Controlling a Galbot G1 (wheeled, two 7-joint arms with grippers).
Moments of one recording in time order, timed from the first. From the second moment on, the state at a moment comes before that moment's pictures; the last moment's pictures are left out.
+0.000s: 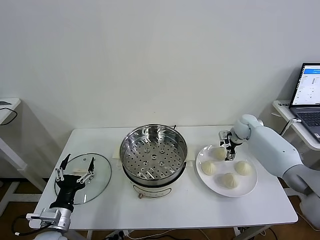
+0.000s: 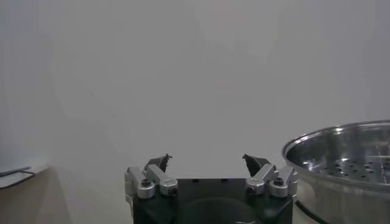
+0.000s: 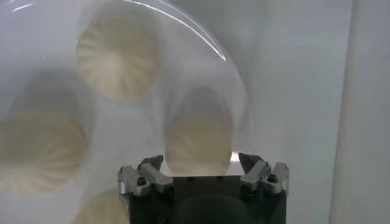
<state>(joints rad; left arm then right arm) 1.56 -1.45 -0.77 -2.09 -0.01 -0.04 0.16 -0.07 0.98 -0.51 0.80 -0.47 -0.05 -1.09</state>
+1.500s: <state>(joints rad) 1.59 -1.43 -0.79 -2.14 -0.01 -0.03 0.16 0.63 0.77 -1.07 1.41 -0.09 0.31 -1.29</state>
